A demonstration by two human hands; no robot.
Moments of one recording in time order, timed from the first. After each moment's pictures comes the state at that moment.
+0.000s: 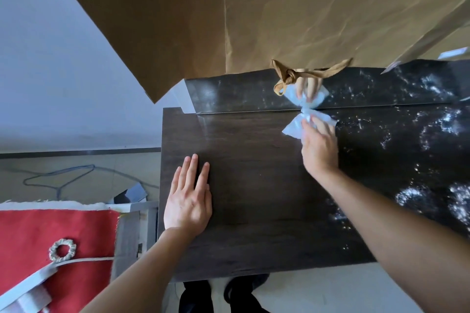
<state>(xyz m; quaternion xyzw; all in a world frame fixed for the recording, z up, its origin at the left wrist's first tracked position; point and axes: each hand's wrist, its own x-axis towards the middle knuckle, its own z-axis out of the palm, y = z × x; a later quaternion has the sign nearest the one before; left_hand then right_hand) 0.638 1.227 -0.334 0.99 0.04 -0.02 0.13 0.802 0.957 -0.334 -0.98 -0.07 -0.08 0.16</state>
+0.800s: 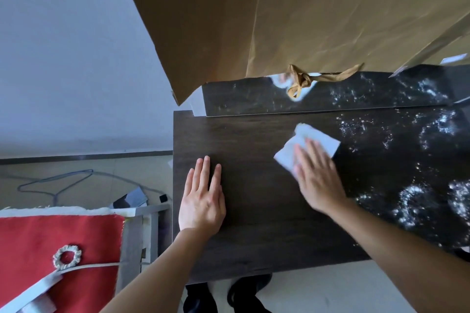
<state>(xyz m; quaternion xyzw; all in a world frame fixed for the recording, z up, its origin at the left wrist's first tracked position) 0.637 1.229 -0.335 0.99 0.02 -0.03 0.13 0.729 0.960 -0.338 -0.99 -0.16 0.03 0.05</state>
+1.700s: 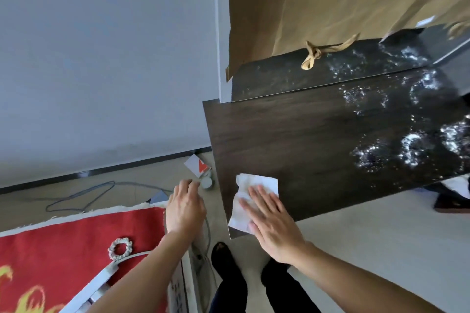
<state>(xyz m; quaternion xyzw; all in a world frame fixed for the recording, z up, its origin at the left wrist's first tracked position) 0.552 1.355 -0.307 0.97 0.10 -0.07 0.21 0.520 1.124 -0.328 -0.95 -0.27 0.09 0.12</state>
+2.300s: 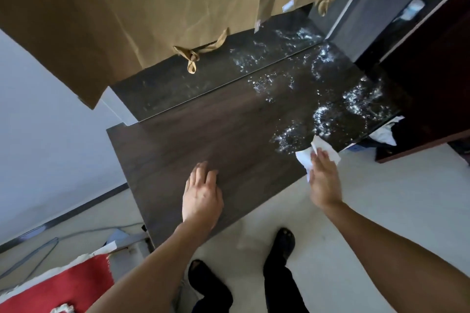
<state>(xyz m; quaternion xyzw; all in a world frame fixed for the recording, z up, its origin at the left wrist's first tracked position) 0.600 1.167 -0.304 0.96 -0.14 -0.03 0.23 0.549 0.868 -0.332 -0.97 0.19 -0.01 0.13</state>
